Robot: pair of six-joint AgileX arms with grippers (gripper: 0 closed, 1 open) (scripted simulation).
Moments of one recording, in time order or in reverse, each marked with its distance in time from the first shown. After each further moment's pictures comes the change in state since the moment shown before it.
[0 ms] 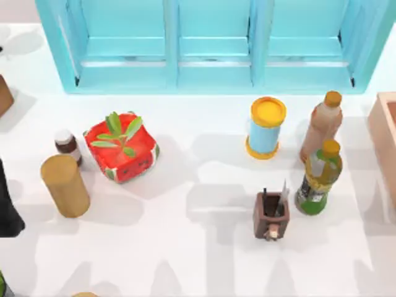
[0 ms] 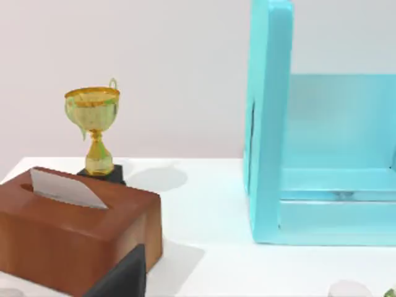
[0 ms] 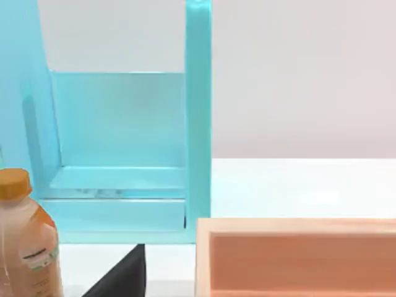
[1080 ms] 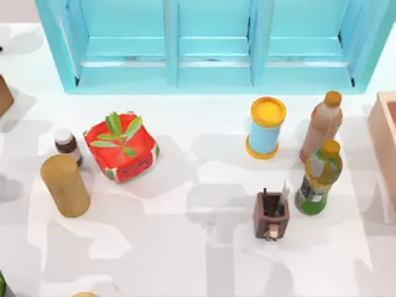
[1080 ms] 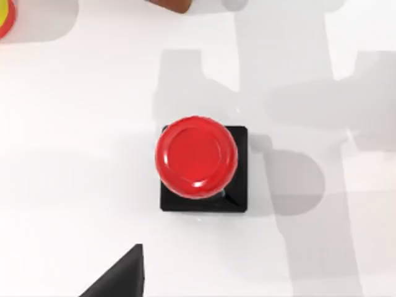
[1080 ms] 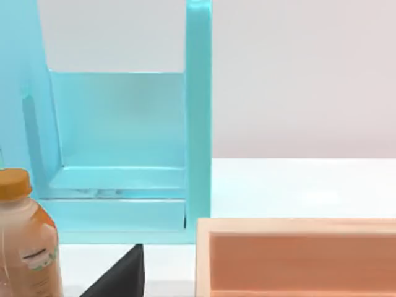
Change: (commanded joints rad) left arm 0.140 1.211 1.027 -0.844 0.002 0.161; right arm 0.000 0.000 0.000 0.000 0.000 0.000
